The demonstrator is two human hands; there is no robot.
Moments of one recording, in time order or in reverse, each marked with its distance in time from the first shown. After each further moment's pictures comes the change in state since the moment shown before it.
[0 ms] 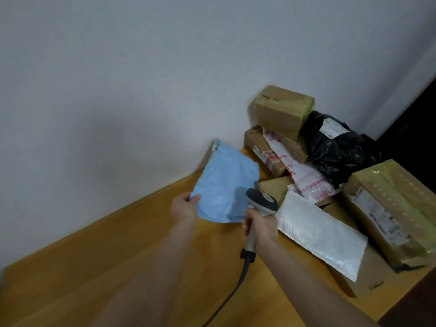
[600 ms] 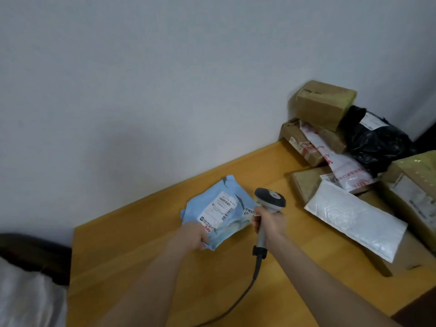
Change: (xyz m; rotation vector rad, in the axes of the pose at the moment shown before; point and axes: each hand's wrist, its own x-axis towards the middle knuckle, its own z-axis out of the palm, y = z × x) left_hand -0.027 -0.092 -0.150 1.159 -0.795 0.322; right_hand -0.081 0.050 0.051 -0.083 -0.058 -0.027
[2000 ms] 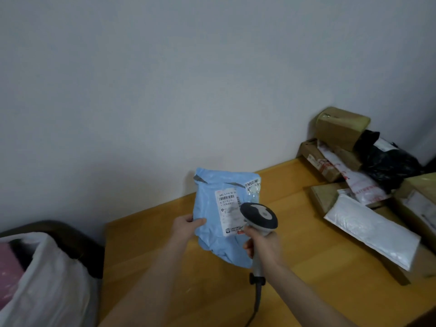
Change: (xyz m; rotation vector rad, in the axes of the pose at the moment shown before) left_hand -0.081 -0.072 0.003 -1.323 0.659 -0.241; right_hand -0.121 0.049 0.053 -0.141 -0.206 -0.160
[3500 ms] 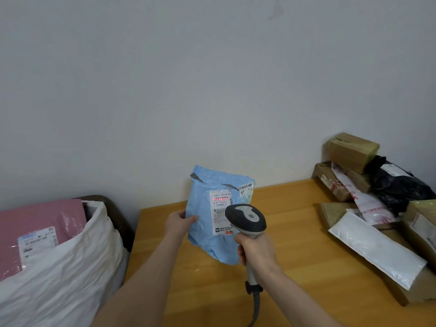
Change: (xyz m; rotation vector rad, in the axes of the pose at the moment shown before) left_hand -0.104 -0.005 -0.045 0.011 0.290 0.117; right_hand -0.122 -0.018 -0.029 -0.206 -0.270 -0.164
